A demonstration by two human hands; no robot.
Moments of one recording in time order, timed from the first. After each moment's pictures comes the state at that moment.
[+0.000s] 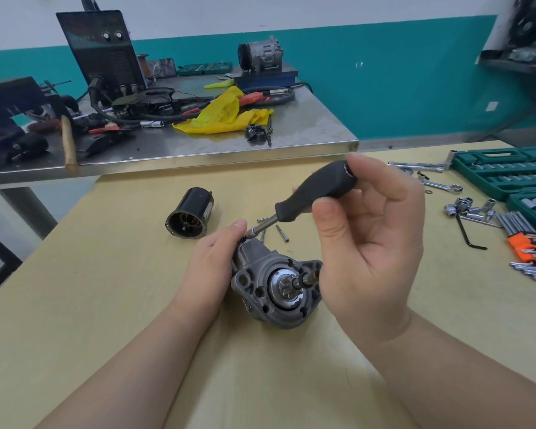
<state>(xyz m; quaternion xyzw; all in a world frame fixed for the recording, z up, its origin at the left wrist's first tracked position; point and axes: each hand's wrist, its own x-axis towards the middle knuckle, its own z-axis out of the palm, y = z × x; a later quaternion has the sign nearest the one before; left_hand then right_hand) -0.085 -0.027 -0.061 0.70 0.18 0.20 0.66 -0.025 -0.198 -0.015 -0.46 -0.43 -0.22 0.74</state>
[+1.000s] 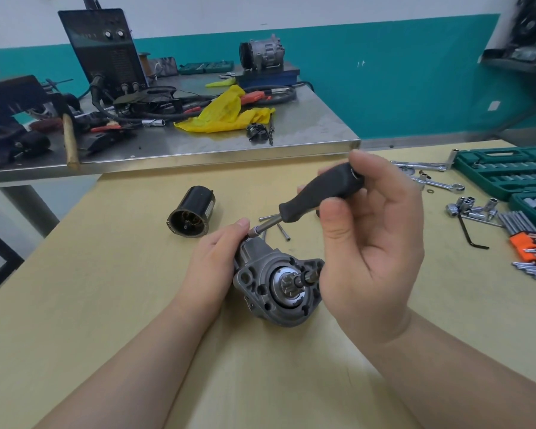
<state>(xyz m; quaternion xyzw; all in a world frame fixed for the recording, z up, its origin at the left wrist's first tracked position) -0.084 -0.027 -0.063 0.71 0.17 0.22 0.65 -0.023 -0.198 -0.019 -0.47 -0.44 -0.25 0.72</state>
